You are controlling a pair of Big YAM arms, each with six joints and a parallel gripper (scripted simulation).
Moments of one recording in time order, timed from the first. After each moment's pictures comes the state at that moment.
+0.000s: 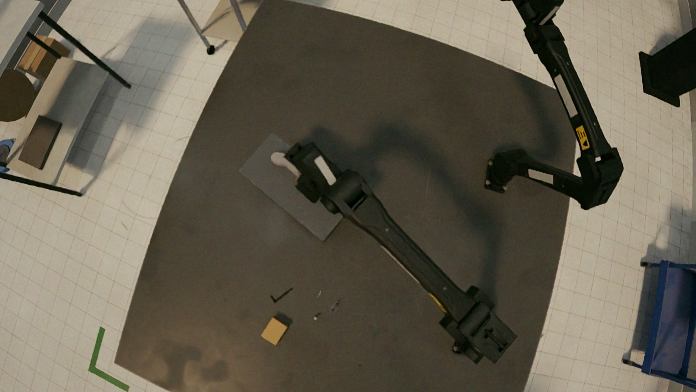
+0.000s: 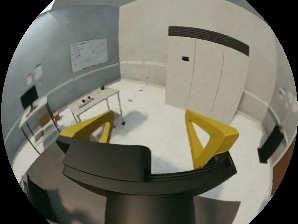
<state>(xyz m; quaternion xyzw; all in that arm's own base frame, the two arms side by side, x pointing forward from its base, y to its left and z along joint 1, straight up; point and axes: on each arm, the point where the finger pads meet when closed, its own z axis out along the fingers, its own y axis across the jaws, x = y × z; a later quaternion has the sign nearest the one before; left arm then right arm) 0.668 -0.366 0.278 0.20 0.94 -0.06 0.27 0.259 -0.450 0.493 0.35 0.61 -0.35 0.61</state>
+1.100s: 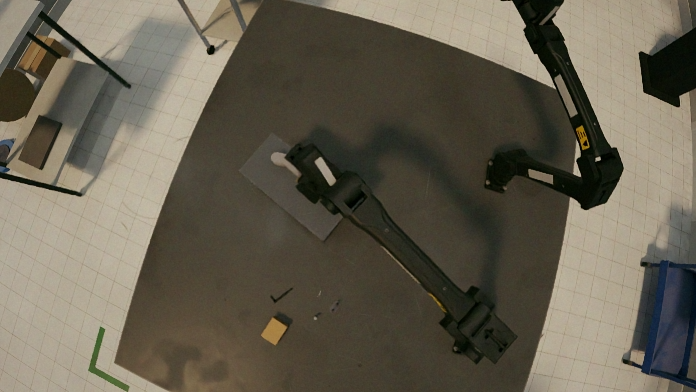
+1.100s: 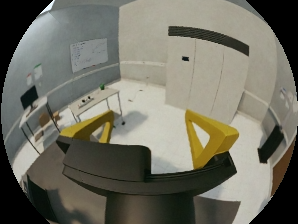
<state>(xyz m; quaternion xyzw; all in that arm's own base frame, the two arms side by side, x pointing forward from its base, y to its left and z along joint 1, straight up) 0.667 -0.366 0.271 0.20 0.94 -0.06 0.27 0.259 -0.450 0.493 0.35 0.61 -0.35 0.61</state>
